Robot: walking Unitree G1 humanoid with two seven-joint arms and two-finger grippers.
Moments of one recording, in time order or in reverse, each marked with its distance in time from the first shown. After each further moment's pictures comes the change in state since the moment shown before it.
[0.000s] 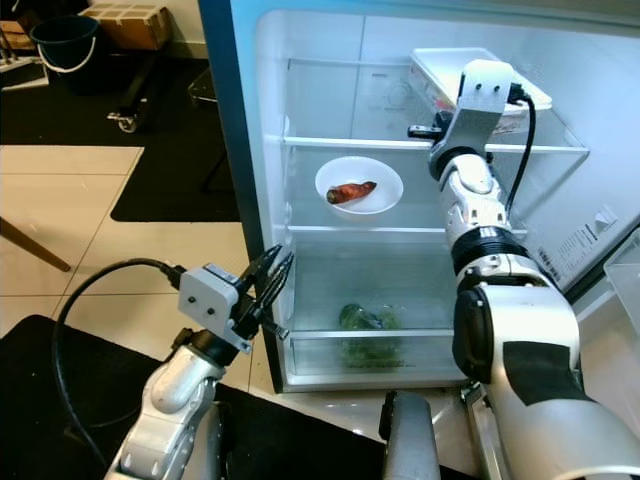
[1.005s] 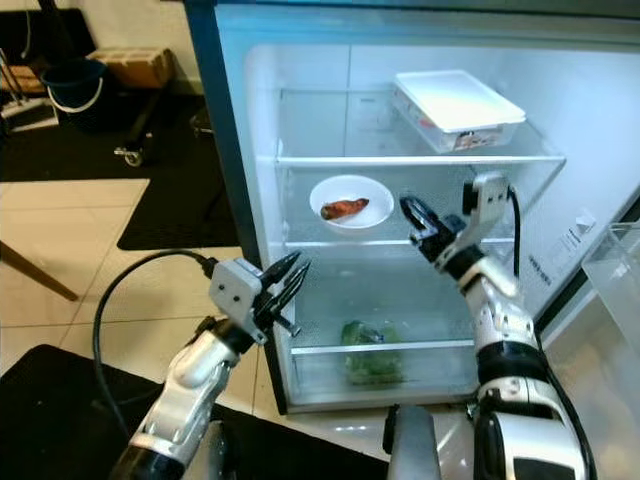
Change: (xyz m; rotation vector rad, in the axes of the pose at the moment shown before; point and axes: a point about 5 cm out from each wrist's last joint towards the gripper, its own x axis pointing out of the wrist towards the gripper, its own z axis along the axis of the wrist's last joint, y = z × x) left arm 0.015 0.003 -0.041 -0.028 0.082 -0.119; right arm -0.095 -0.042 -0.091 -0.040 0.151 0.322
